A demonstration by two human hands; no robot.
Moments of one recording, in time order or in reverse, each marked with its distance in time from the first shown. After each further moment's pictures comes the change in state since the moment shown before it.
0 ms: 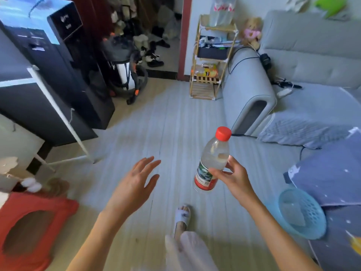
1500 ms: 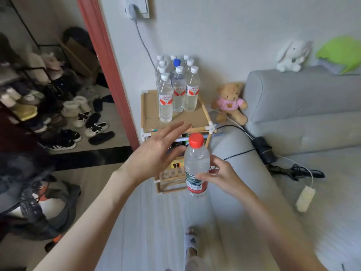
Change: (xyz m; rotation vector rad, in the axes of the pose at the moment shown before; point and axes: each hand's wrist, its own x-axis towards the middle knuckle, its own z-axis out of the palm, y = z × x) left_hand 1.182 0.075 0.016 -0.153 -0.093 0.565; right_hand 1.047 -0.155 -0.247 -0.047 -0.069 -0.022
